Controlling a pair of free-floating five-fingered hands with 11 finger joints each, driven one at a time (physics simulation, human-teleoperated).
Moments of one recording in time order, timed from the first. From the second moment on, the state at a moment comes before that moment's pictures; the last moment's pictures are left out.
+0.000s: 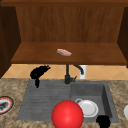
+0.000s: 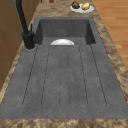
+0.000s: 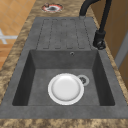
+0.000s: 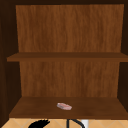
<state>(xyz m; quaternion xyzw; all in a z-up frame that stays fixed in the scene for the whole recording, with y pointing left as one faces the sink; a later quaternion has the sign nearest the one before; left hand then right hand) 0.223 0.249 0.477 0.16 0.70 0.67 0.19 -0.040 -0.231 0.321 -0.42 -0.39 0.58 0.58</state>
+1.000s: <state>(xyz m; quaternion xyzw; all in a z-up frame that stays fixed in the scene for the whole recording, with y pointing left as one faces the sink) 0.060 0.290 0.391 0.17 0.68 0.69 0.18 -0.040 -0.231 0.321 -0.42 -0.39 0.58 0.58</state>
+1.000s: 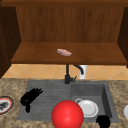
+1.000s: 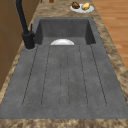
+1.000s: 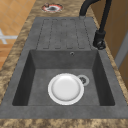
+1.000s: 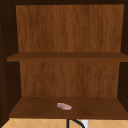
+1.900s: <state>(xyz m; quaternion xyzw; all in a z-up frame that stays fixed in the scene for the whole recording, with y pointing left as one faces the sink) -0.044 0.270 0.313 0.17 0.67 0.71 0.17 -0.040 -0.231 0.321 -0.42 -0.39 0.58 0.58</state>
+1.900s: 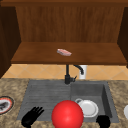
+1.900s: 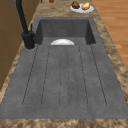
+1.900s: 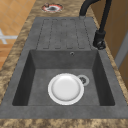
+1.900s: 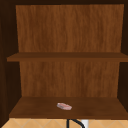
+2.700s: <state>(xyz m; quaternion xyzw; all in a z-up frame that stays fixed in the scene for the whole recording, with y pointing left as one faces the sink) -0.036 0.246 0.278 0.16 0.67 0.71 0.17 -0.040 -0.231 0.321 -0.42 -0.39 0.58 0.58</state>
